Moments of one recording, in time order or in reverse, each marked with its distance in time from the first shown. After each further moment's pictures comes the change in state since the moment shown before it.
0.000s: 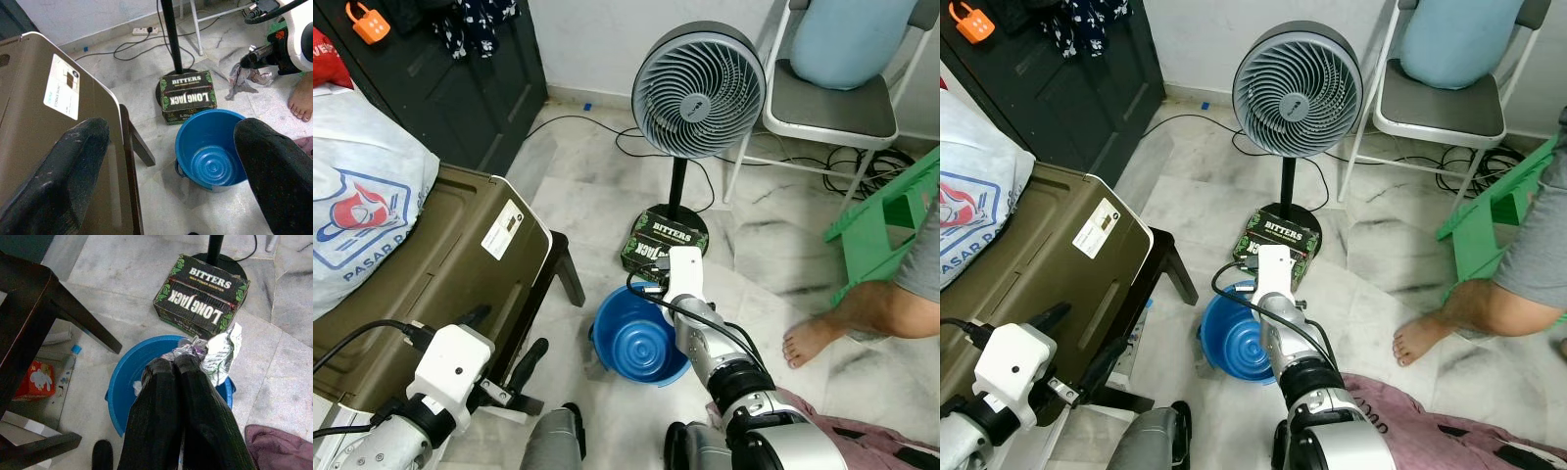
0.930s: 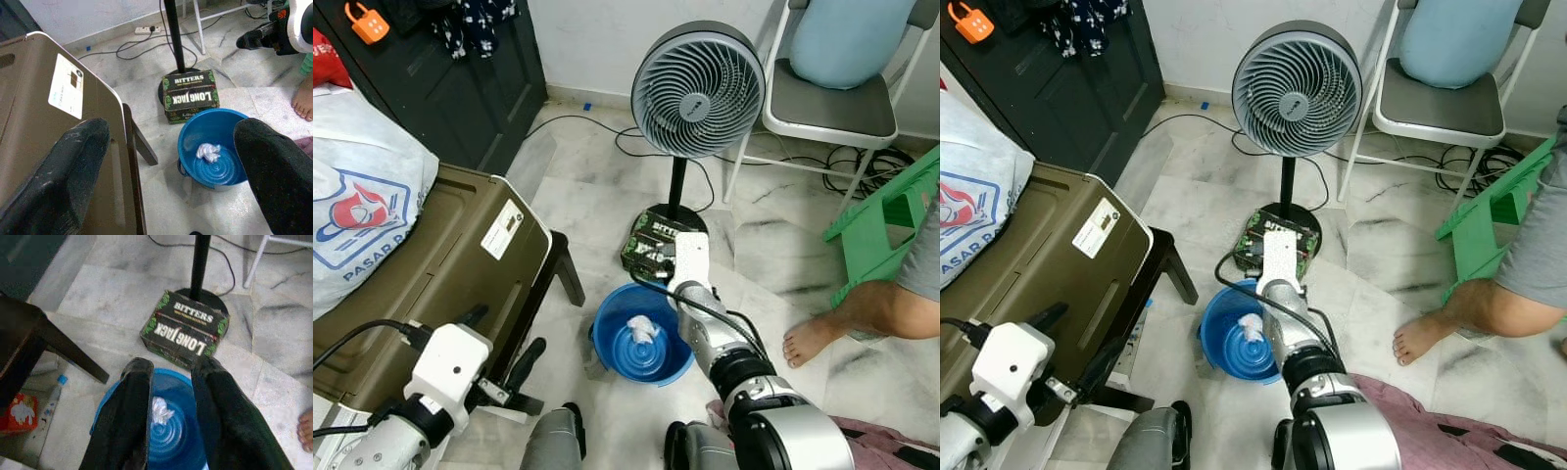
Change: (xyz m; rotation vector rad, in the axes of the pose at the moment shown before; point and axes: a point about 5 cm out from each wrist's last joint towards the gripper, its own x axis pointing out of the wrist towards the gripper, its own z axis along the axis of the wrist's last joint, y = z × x) left arm 0.001 0.002 0.003 0.009 -0.007 0.014; right arm 0.004 -0.006 0.021 -0.026 -0.138 -0.035
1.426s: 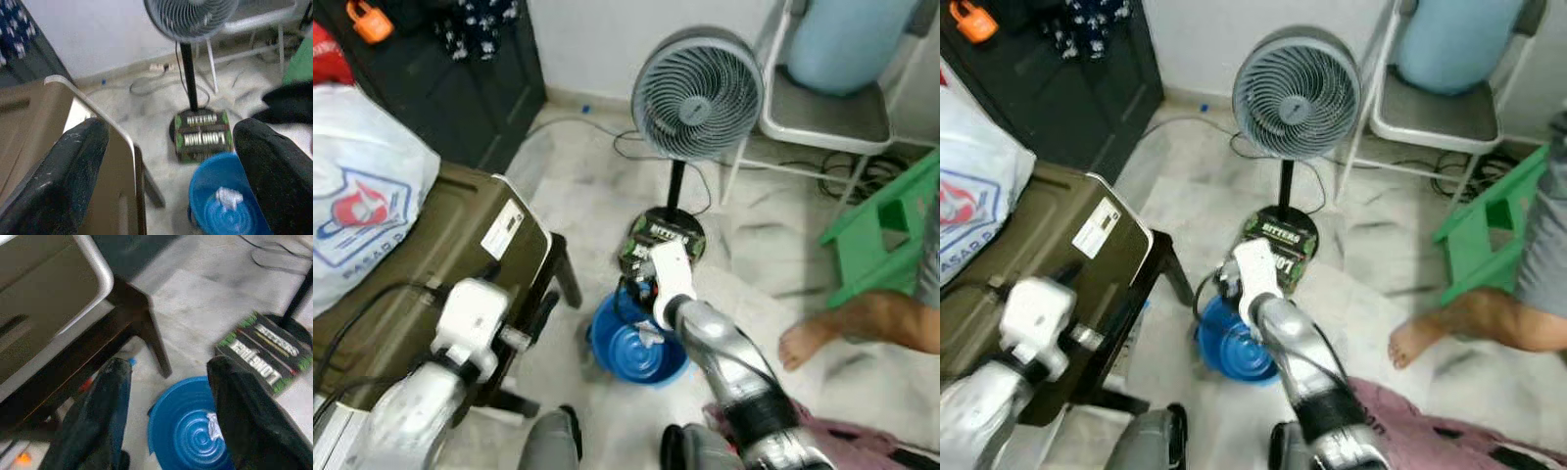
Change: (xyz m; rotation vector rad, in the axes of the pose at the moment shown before) left arm 0.056 0.010 0.017 -0.013 -0.178 0.084; right arm -0.050 0.016 0.003 -0.166 -0.027 0.479
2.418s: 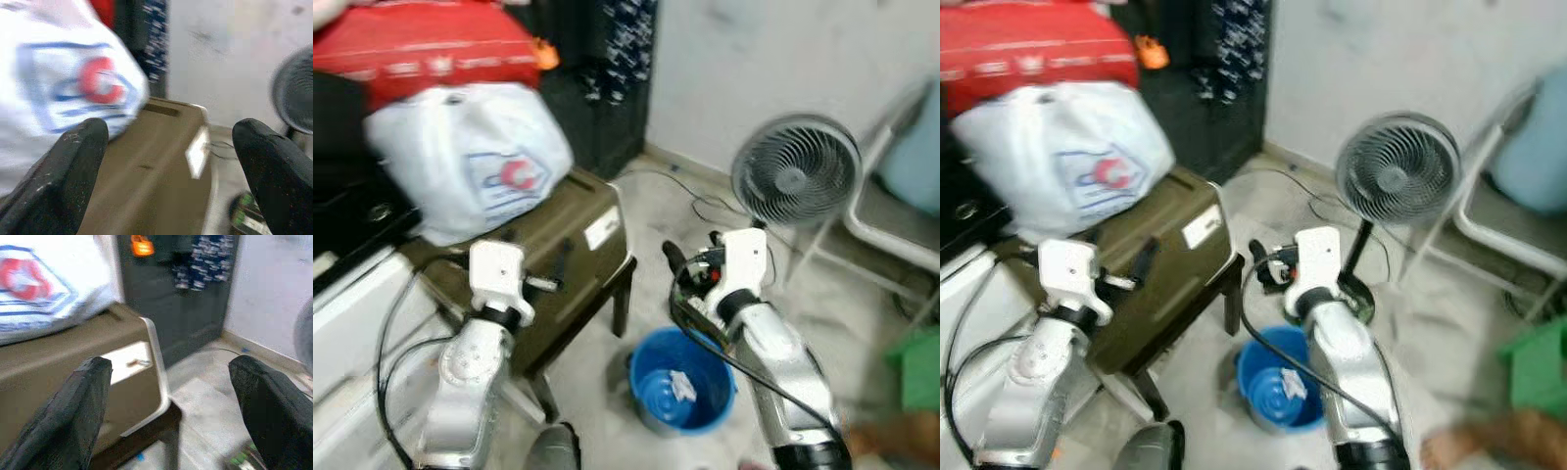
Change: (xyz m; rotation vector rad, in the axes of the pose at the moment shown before) left arm 0.056 -0.005 -0.004 -0.208 -0.113 0.188; right arm -0.058 -0.035 0.028 0.076 -0.323 -0.264
